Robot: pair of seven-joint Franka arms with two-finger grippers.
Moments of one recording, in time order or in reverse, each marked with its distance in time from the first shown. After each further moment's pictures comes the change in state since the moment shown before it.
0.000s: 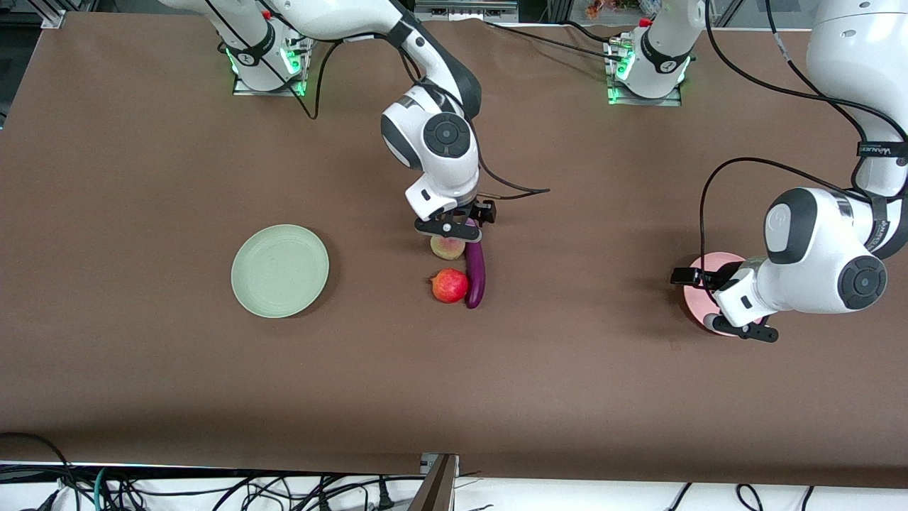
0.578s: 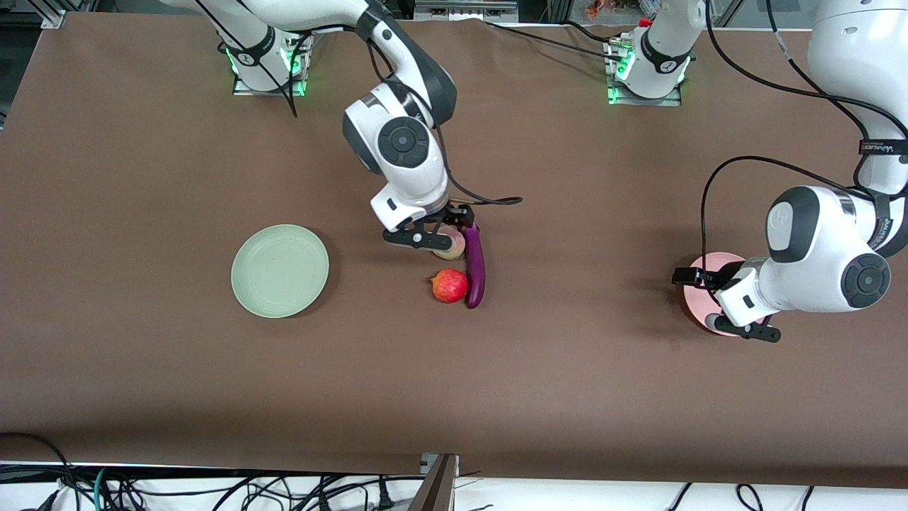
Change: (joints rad) left arm 0.000 -0.005 0.000 0.002 0.000 0.000 0.000; right arm -0.074 -0.086 0.006 -0.003 0.060 -0.098 -0.115
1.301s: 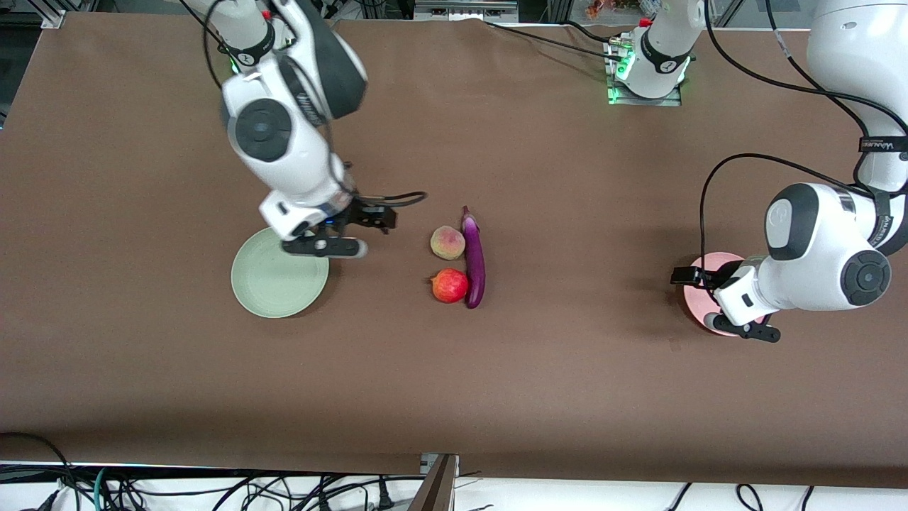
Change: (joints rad) left arm -0.001 -0.011 -0.001 0.002 0.000 0.000 0.000; right arm -0.178 -0.203 0.003 -0.098 0.000 -0.107 -0.249
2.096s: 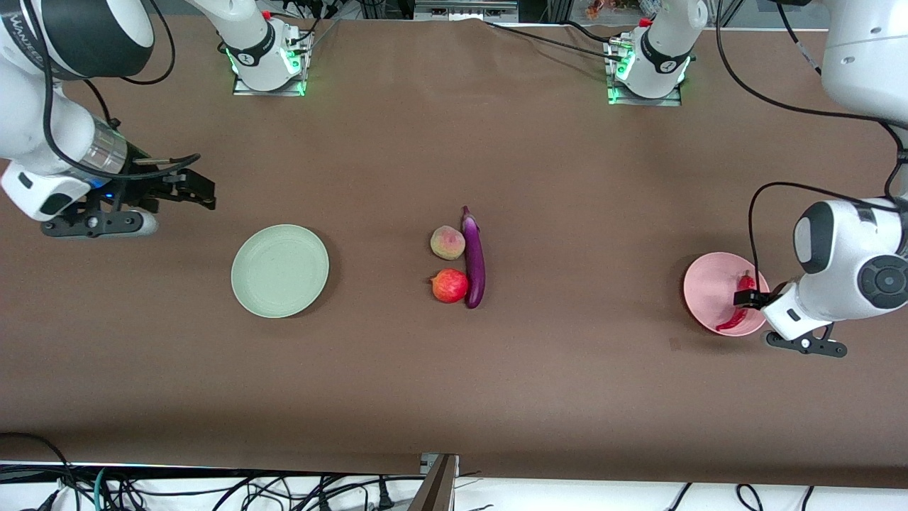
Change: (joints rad) left arm -0.003 0.035 0.141 0.005 0.237 0.156 -0.002; right arm -0.389 -0.252 -0.009 0.001 -0.032 -0.338 -0.496
